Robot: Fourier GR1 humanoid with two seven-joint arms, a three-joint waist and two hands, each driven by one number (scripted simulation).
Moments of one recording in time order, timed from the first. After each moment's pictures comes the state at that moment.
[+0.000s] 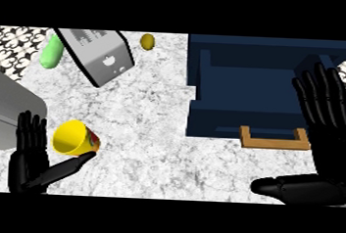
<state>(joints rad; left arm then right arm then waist) 0.13 0.02 0.17 -1.53 0.14 0.22 -0.34 -0.10 -0.06 -0.01 -2.05 -0.11 0.09 0.12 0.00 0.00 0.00</state>
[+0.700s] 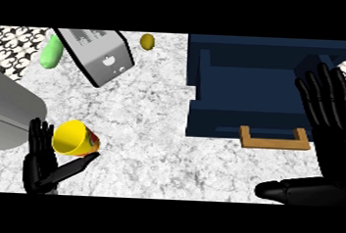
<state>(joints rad) 0.04 0.04 0.24 -1.21 0.19 0.17 -0.56 -0.09 -0.07 -0.02 -2.07 -0.12 0.10 0.15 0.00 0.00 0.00</state>
